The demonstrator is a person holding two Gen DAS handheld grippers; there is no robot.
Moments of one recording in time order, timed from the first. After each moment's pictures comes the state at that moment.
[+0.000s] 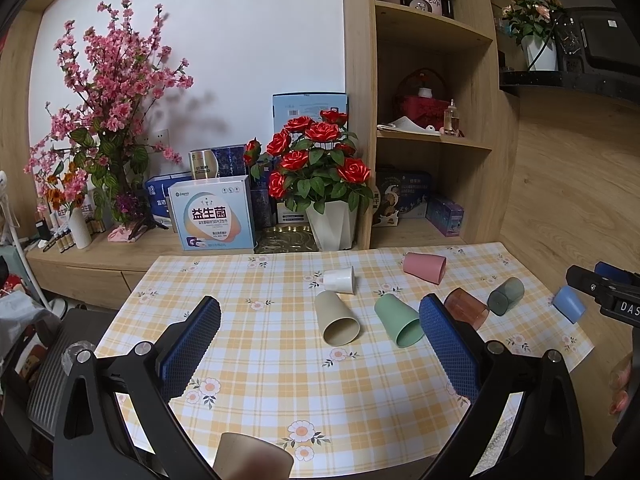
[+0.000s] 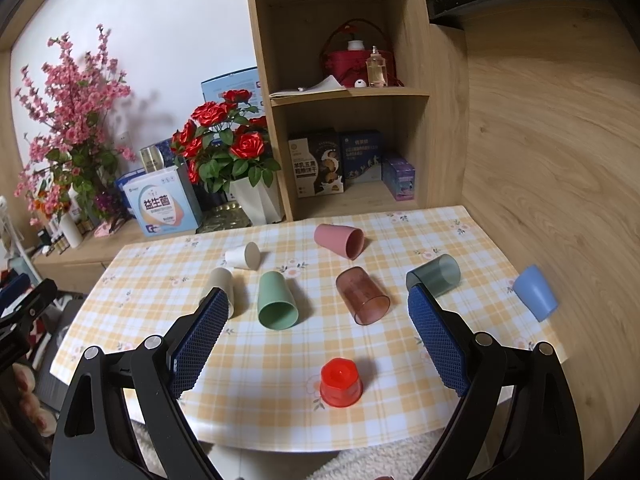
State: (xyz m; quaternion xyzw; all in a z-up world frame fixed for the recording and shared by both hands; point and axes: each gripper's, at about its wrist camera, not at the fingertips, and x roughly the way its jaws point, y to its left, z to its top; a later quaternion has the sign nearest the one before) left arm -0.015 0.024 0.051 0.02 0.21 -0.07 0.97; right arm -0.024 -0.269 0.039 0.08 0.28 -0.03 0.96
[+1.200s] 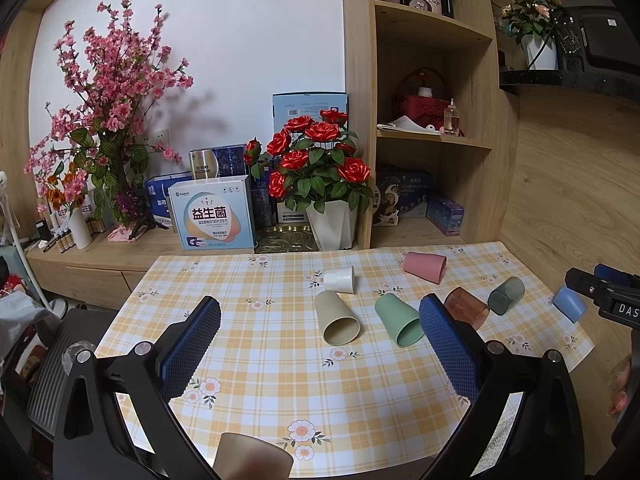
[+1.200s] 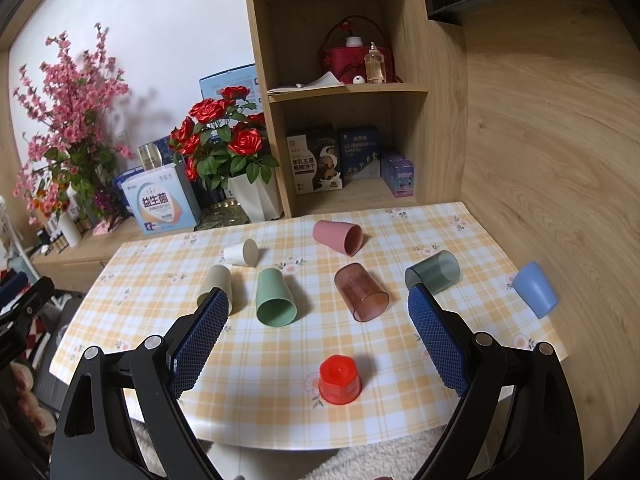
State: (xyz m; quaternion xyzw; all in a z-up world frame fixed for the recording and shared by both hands) left arm -0.015 0.022 0.048 0.02 0.22 -0.06 0.97; right arm -0.023 -0.270 0.038 0.08 0.28 -0.03 0.96
